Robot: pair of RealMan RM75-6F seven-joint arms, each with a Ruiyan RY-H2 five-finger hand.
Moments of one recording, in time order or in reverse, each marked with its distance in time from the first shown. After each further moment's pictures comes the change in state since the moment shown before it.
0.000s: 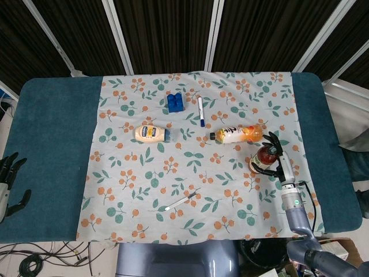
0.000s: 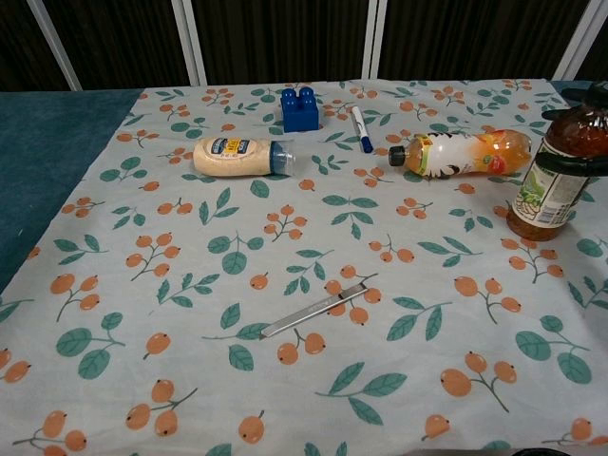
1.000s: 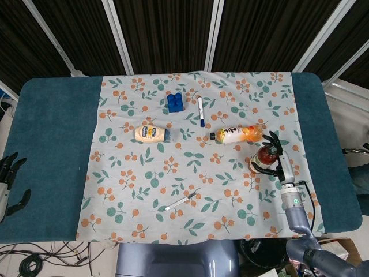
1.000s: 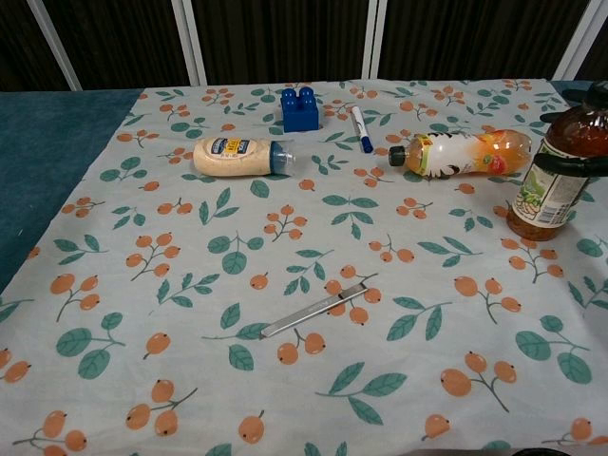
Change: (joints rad) left arm 0.000 0.003 -0.001 -0.004 -0.004 -0.004 0.001; right arm 0.007 -0.012 0.003 0.017 0.017 -0.018 -0.007
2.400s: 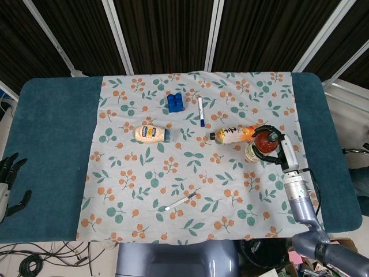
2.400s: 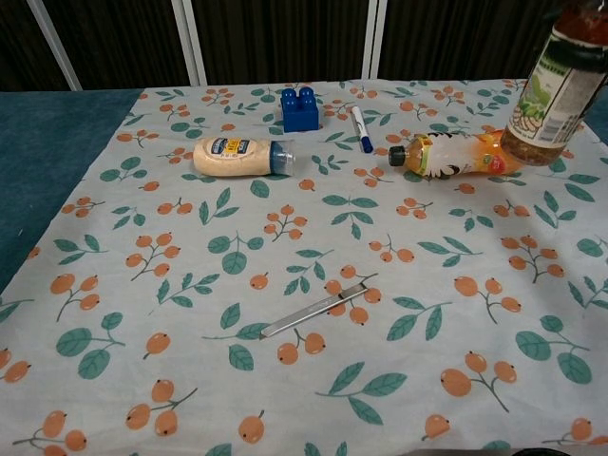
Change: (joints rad) left arm 0.001 0.010 0.003 -0.017 -0.006 -0.009 -0.003; right arm 0.042 0.227 0.084 -0.342 -0.055 0.059 -0.051
